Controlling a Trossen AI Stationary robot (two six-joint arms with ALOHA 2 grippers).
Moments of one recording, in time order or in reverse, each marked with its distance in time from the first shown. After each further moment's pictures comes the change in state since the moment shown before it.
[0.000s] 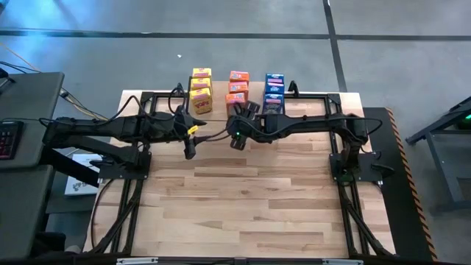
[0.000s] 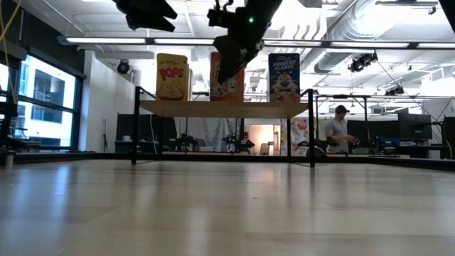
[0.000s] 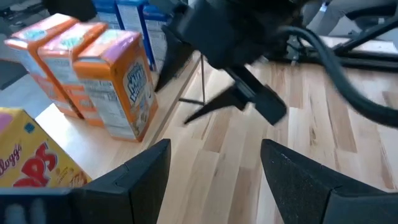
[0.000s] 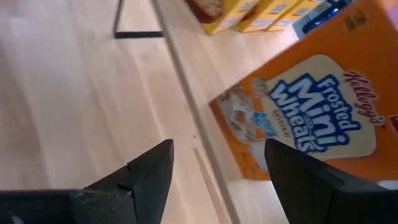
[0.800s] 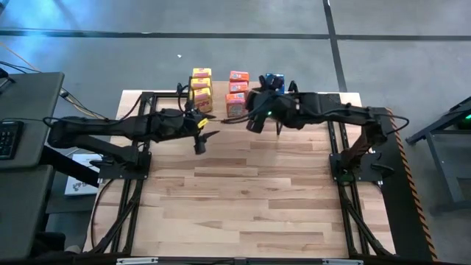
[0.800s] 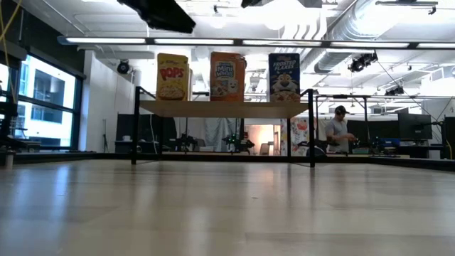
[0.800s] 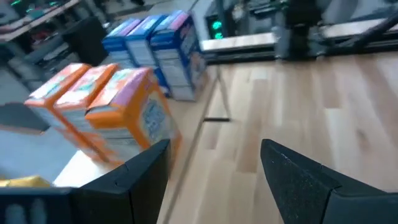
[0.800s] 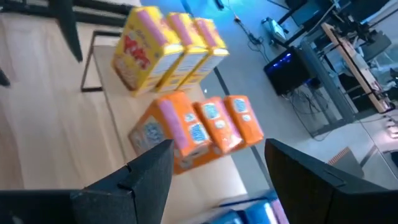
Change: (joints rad) left arm 0.059 0.110 0.001 0.181 -0.007 0.243; right arm 0.032 -0.185 0.314 -0.300 0.102 -0.119
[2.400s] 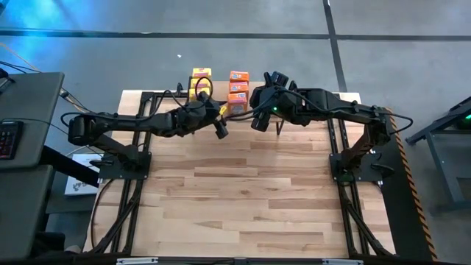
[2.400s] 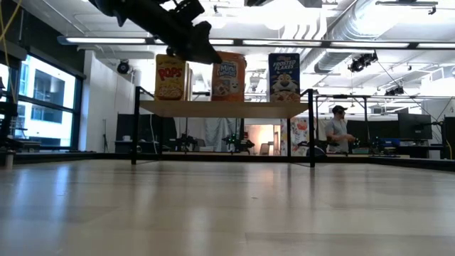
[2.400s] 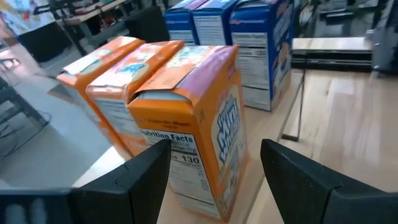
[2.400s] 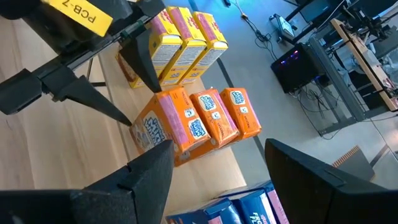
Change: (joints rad) left arm 0.150 0.290 -0.001 0.338 -0.106 -0.034; right arm -0.024 -0.038 -0.005 -0.039 -0.049 0.000
